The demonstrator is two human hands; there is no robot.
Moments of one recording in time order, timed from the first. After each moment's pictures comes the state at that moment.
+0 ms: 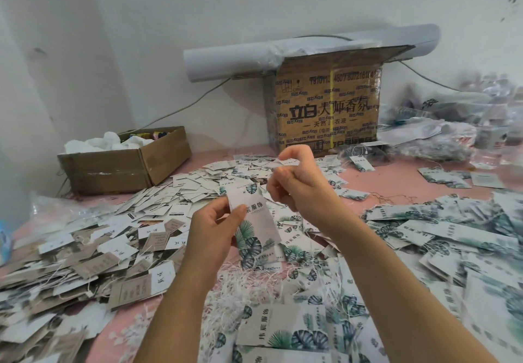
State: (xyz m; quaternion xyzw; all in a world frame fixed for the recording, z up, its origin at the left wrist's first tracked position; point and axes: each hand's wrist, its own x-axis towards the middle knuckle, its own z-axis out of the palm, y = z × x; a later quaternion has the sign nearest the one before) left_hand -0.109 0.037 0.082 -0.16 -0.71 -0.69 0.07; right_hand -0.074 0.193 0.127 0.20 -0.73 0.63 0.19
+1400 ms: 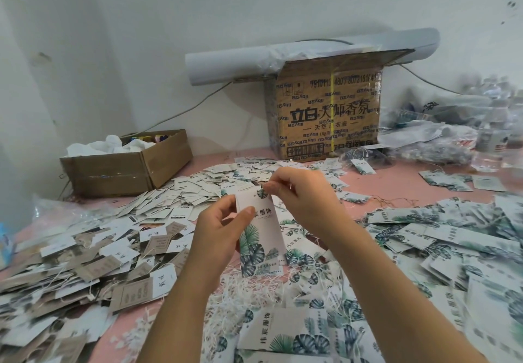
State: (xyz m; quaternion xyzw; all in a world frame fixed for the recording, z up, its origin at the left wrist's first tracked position) left_hand -0.096 0.039 0.093 -0.19 -0.71 -0.68 0.05; right_hand -0.082 0.193 0.128 0.11 -0.89 0.30 0.32
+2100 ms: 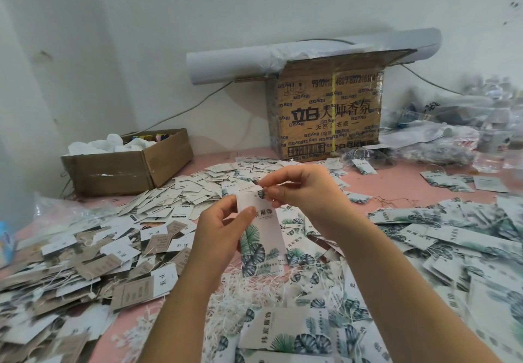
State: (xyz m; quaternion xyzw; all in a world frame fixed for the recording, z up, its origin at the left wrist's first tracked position) left_hand -0.097 0.038 0.092 -0.19 -0.71 -0.68 0.05; right_hand -0.079 0.194 0.130 0.15 -0.72 0.66 0.17
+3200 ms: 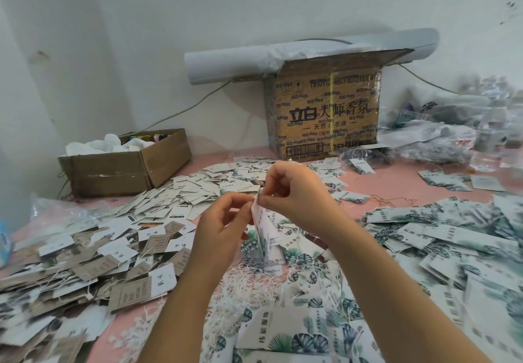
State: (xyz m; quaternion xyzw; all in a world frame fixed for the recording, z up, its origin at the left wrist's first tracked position) left_hand -0.098 0.040 0.091 -0.26 -0.71 -0.64 0.11; right_hand -0.075 0.185 0.132 0.13 -0.86 0.44 0.24
